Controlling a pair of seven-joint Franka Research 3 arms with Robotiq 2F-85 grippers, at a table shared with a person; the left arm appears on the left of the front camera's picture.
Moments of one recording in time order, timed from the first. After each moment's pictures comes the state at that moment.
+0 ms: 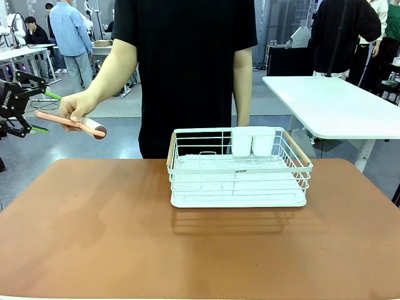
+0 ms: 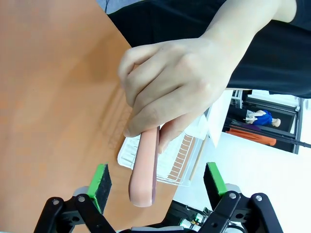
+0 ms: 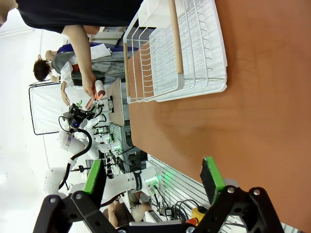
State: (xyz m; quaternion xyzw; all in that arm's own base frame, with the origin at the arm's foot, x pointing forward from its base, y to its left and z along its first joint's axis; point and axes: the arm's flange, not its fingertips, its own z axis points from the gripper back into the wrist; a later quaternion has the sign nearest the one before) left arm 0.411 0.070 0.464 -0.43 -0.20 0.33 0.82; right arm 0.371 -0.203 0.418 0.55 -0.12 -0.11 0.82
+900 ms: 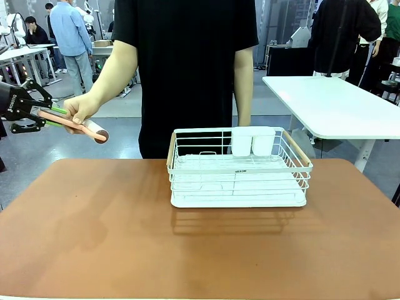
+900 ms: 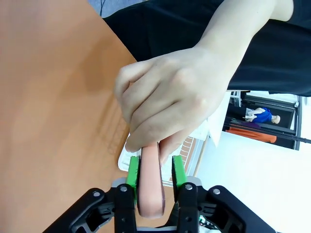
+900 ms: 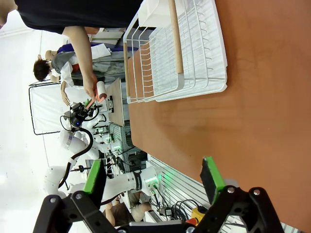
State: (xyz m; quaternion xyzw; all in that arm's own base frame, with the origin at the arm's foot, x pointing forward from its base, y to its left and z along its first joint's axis) left arm 0.416 0.066 0.453 -0.44 -0.21 0.31 0.82; right arm 0.371 -0.203 0.418 0.55 -0.12 -0.11 0.82
